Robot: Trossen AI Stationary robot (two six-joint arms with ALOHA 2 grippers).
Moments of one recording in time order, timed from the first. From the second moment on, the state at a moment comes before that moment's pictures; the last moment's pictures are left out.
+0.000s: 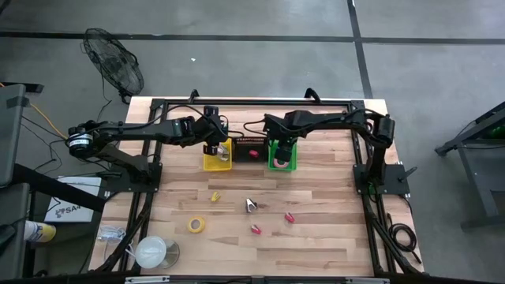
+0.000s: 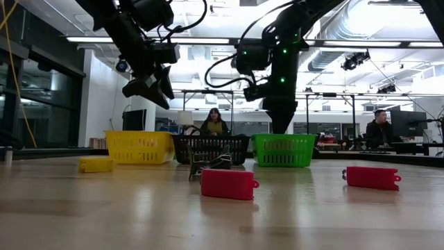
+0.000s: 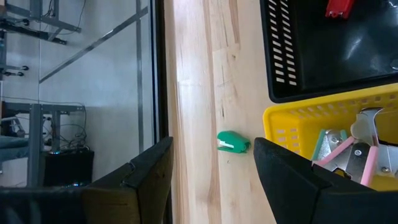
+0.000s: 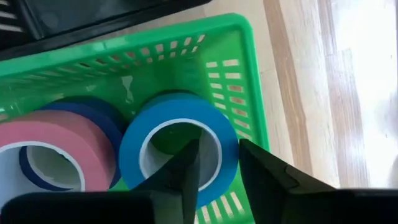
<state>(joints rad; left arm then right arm) 0.28 1.31 0.87 -0.35 -0.45 0.67 -0.32 1.88 1.34 -0.86 0.18 -0.03</state>
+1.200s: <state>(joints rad) 0.67 1.36 1.01 -0.33 -0.09 0.58 -0.38 1.14 0.84 -0.59 0.35 -0.07</state>
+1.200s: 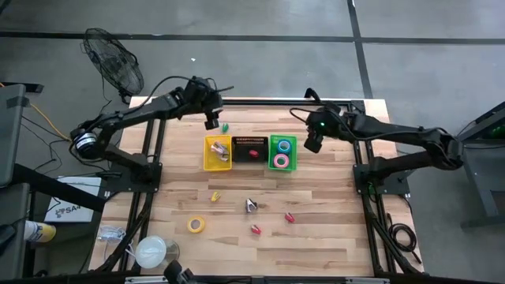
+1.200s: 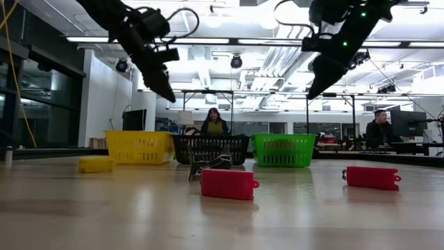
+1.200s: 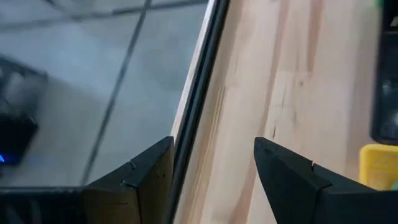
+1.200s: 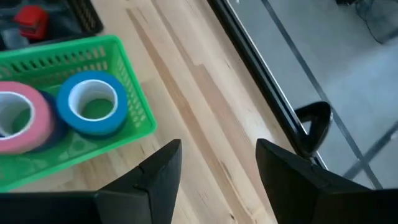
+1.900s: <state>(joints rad) 0.71 1.61 1.14 -0.47 -0.09 0.37 -0.38 1.06 0.77 -0.59 0.33 -0.16</state>
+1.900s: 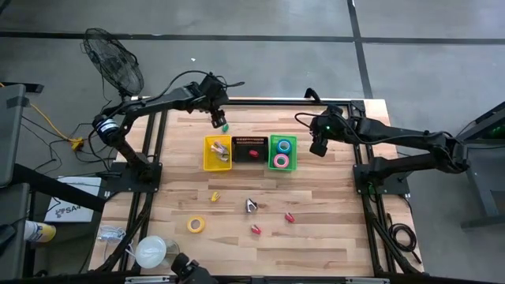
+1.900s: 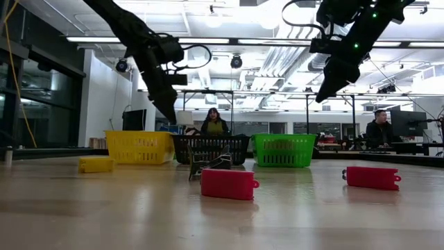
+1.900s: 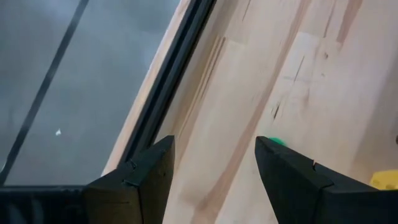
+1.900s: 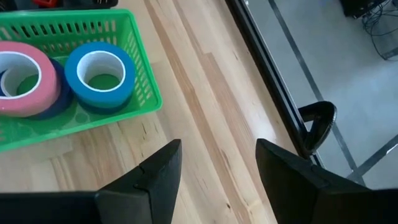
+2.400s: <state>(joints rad) 0.69 1.68 1.14 -0.50 -0.08 0.31 -0.38 1.06 0.77 -0.63 0.31 -0.16</state>
